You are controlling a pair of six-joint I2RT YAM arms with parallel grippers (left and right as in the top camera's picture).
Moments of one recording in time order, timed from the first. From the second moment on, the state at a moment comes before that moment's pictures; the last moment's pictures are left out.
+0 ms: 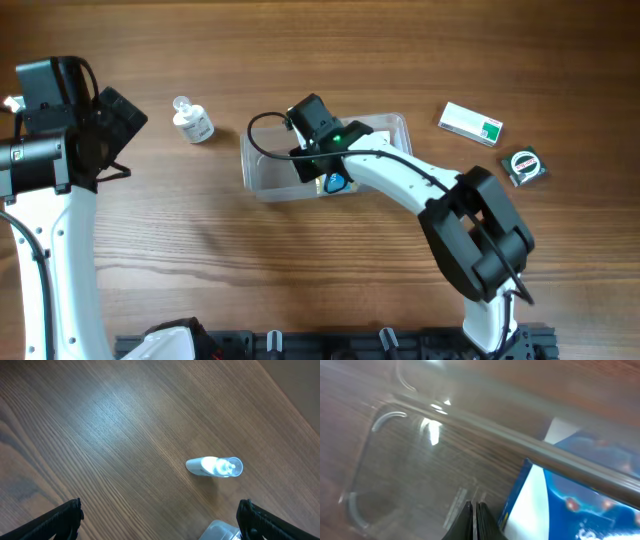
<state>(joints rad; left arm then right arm) 0.19 1.33 1.46 -1.13 -0.21 -0.65 0.69 2.04 1.39 -0.49 -0.04 0.20</state>
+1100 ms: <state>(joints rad) 0.19 1.33 1.46 -1.13 -0.21 -0.65 0.21 1.64 1.30 -0.95 0.04 0.38</state>
